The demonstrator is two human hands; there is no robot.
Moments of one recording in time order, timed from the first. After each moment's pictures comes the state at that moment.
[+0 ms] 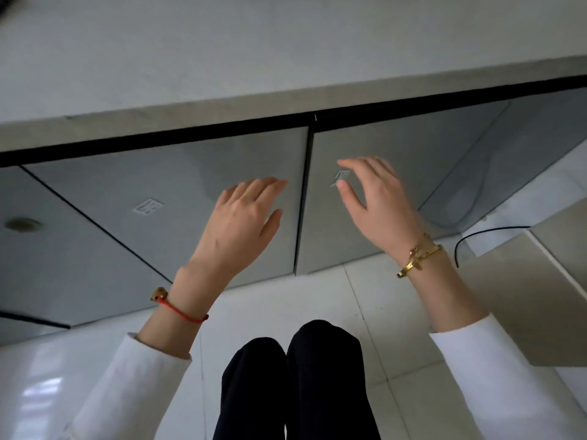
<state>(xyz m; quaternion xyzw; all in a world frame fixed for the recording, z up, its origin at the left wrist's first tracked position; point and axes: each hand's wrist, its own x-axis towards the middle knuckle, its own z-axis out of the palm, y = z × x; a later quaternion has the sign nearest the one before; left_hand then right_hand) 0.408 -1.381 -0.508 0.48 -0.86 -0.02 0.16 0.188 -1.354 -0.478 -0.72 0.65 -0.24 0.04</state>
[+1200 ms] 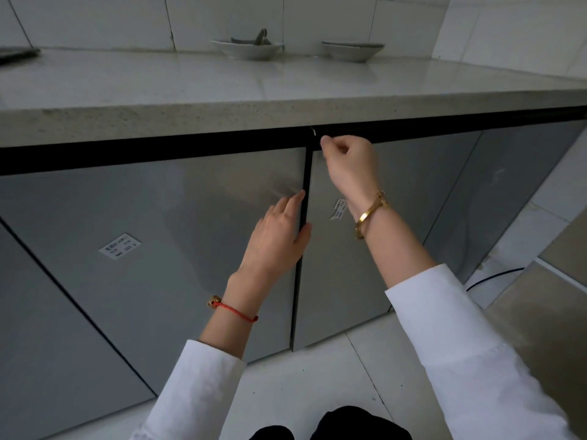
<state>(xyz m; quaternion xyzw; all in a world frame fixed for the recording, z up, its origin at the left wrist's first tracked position) 0.353 -1.440 -0.593 0.42 -0.84 -0.08 0.33 0.233 -1.434 -0.494 -0.49 0.64 -0.57 0.12</state>
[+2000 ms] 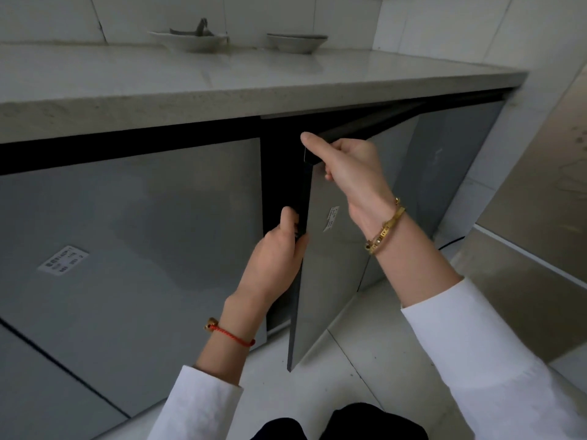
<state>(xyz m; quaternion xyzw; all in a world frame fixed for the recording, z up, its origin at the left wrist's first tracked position) 0.324 -1.397 -0.613 0.33 -0.85 -0.21 0.36 0.209 -1.371 -0.493 -0.42 0.61 -0.64 0.21</state>
